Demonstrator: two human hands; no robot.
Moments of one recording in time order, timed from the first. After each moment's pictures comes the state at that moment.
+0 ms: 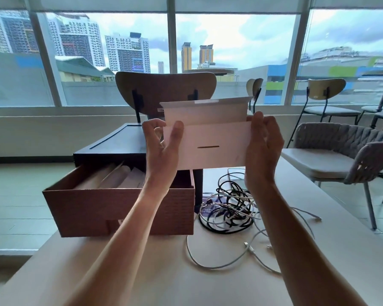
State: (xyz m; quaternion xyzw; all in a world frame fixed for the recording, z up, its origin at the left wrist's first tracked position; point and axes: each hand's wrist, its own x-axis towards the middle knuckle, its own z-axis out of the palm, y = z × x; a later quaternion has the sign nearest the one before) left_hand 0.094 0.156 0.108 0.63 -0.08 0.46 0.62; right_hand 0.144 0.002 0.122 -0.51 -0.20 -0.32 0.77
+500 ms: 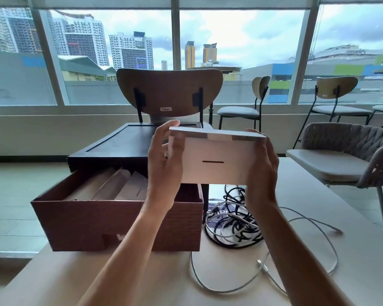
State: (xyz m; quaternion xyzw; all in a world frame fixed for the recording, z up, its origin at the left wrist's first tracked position) left_hand 0.111 0.165 0.091 0.65 -0.06 0.48 0.58; right_hand 0.168 0.019 0.083 -0.53 -0.18 -0.22 0.80
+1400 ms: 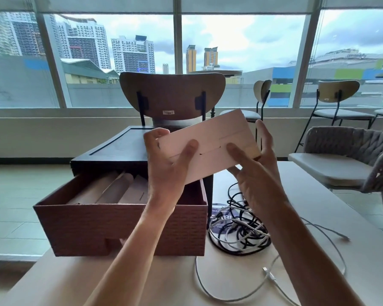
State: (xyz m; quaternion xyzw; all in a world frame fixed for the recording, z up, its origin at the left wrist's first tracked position) left_hand 0.109 0.170 0.095 0.65 0.01 0.46 0.61; right_hand 0.155 0.019 0.100 -0.45 -0.28 -0.02 0.85
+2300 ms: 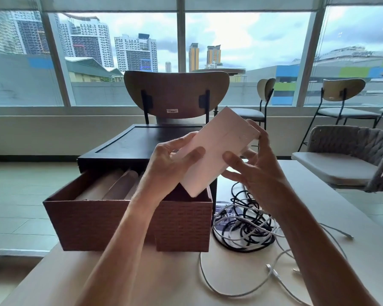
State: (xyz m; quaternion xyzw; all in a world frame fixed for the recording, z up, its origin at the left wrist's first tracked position) left_hand 0.089 0.193 0.110 0.77 -0.03 0.28 0.58; right_hand 0.156 0.011 0.098 -0.55 -0.33 0.03 0.76
